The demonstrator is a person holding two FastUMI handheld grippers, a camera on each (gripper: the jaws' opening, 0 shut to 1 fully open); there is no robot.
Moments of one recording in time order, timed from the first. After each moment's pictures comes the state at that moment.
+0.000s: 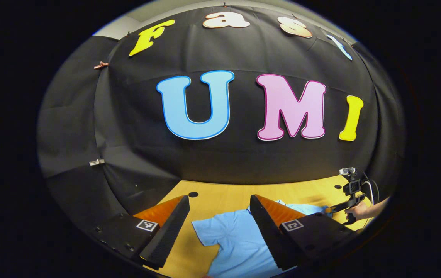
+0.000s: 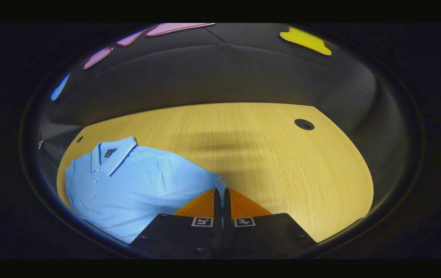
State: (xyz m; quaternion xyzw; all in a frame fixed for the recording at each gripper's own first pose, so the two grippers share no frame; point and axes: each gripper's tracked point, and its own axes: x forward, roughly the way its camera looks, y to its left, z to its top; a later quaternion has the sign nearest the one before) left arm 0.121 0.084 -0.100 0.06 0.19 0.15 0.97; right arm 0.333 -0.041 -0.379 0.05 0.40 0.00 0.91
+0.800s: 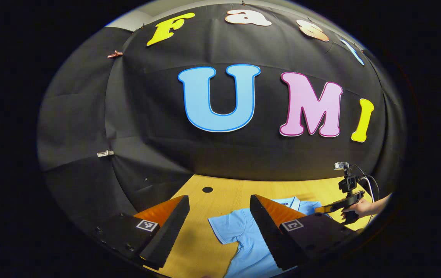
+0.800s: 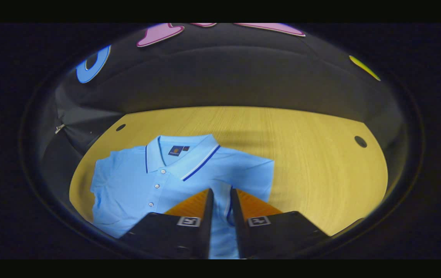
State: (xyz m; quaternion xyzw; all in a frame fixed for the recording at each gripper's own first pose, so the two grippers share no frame) left arm 0.102 0.147 -0.122 0.03 0.21 0.17 0.96; right arm 0.320 0.117 -0.380 0.04 0.44 0.14 0.88
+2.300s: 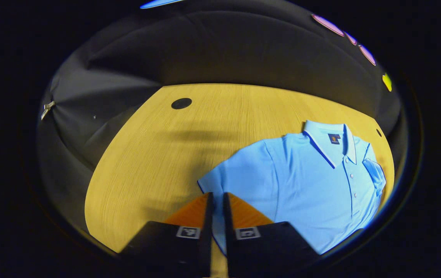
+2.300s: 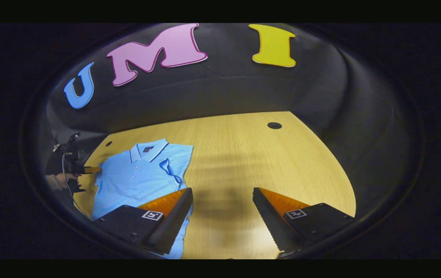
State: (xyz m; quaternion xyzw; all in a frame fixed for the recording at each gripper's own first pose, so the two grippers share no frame) left arm 0.207 0.205 -0.444 0.01 0.50 0.15 0.85; right arm 0.191 -0.063 -0.286 0.08 0.37 0.02 0.93
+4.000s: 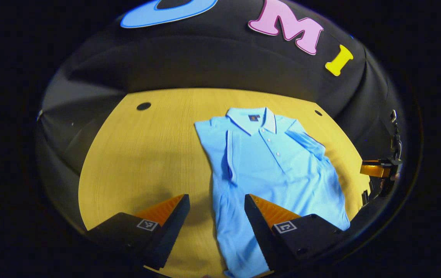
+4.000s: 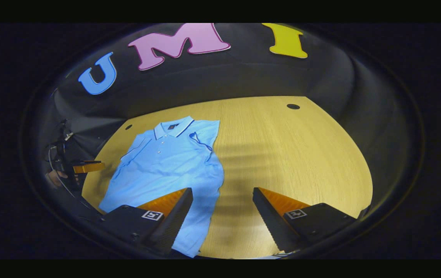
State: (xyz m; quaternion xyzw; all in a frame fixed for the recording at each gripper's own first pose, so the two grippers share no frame) left arm 0.062 0.113 -0.357 -0.03 0.52 -0.03 0.85; right arm 0.096 0.002 -0.315 0.09 0.41 0.08 0.90
